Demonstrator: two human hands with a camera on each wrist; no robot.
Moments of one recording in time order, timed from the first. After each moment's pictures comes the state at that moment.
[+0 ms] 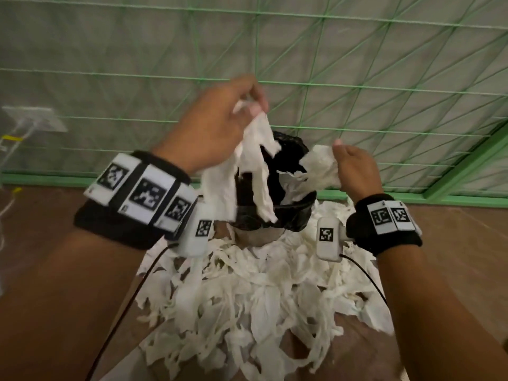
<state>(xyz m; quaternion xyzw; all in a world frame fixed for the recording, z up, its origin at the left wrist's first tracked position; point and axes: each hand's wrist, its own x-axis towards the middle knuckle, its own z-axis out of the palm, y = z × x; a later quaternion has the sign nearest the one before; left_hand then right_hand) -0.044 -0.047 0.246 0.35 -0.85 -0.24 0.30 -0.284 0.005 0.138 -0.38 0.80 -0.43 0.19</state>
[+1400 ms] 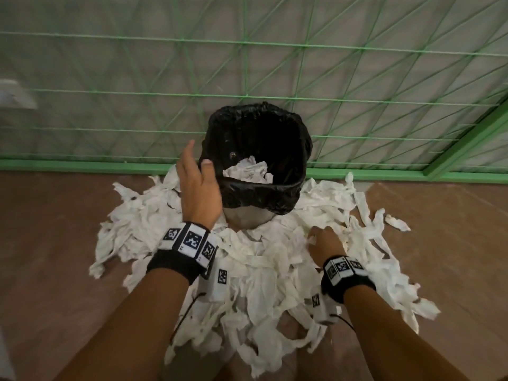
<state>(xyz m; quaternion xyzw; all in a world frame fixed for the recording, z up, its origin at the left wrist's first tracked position) -0.047 -0.036 0.050 0.58 -0.58 -0.34 0.46 -0.274 0.086 -0.068 -0.45 0.85 -0.01 0.28</state>
